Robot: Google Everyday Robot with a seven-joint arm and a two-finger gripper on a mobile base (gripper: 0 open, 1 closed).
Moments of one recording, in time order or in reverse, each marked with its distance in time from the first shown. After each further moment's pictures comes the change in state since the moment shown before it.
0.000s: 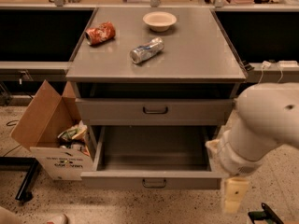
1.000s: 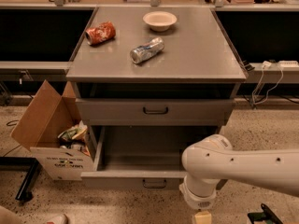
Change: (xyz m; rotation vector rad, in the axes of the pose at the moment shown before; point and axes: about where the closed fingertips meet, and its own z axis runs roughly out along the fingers) arm -0.009 0.035 0.194 -0.231 0.097 -0.136
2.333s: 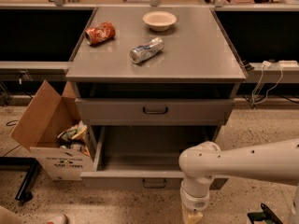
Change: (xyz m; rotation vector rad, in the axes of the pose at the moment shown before) arm 0.007 -0.018 0.068 -0.127 -0.030 0.014
